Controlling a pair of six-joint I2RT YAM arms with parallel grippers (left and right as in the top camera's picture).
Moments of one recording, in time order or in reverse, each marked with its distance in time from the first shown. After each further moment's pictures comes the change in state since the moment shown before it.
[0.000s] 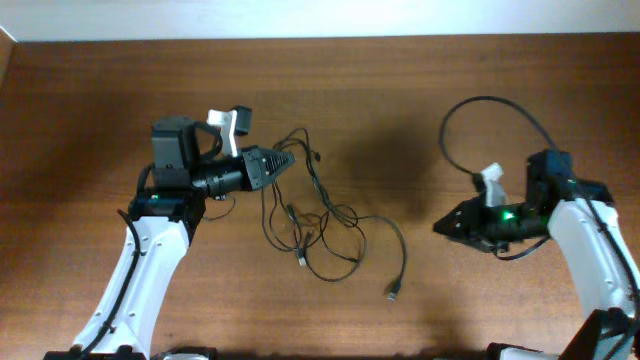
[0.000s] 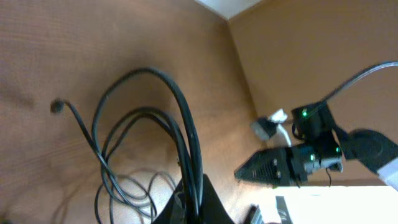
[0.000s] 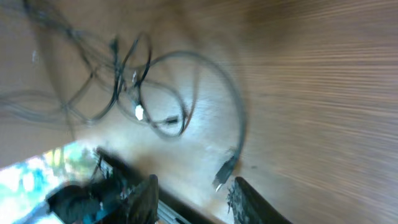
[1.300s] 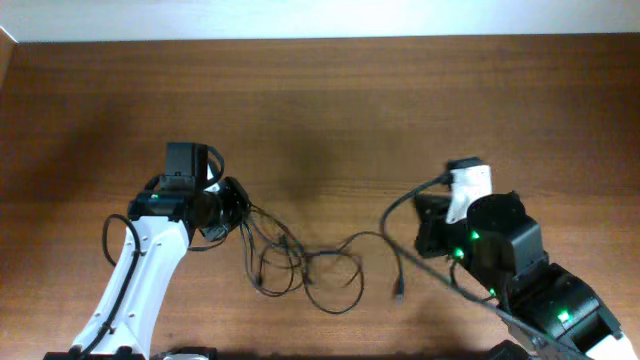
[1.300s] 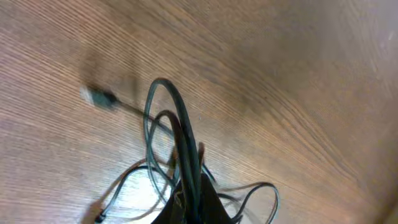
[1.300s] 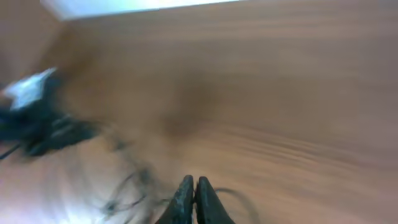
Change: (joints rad) left arm -0.003 -0.001 0.008 -0.560 -0.658 -0.277; right arm 0.735 -0.610 0.000 0.395 0.884 0.496
